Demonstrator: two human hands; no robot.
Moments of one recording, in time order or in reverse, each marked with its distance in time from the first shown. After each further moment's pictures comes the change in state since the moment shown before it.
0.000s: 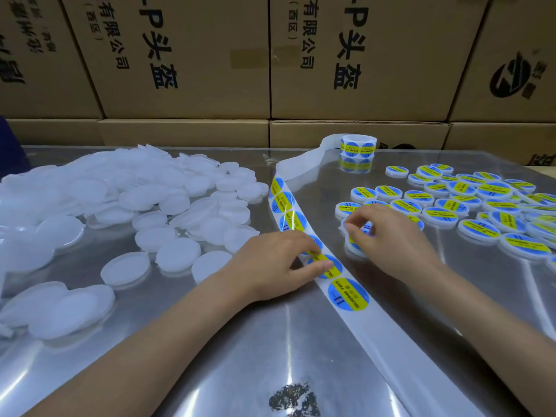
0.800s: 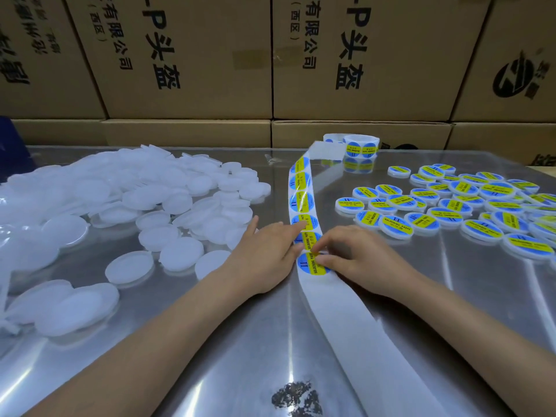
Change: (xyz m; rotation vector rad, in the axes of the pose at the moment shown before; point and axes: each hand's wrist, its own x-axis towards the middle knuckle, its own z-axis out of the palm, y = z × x) left_hand 0.005 -0.012 0.004 0.007 -0.015 -0.166; right_hand -0.008 -0.012 0.021 0.199 -0.229 -0.279
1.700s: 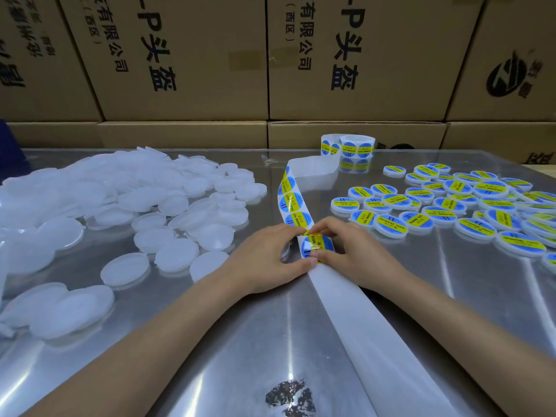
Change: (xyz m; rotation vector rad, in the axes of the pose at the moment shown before) left_hand -0.002 0.002 0.002 -0.199 0.080 0.114; right_hand 0.006 0.009 0.008 0.075 0.054 0.093
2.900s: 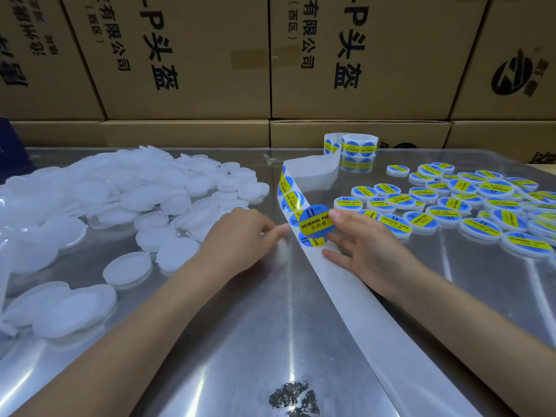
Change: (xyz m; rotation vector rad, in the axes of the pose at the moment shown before) left_hand 0.002 -0.010 -0.032 0.226 0.162 -0.219; right_hand -0.006 -0.023 -0.009 1.201 0.015 0.479
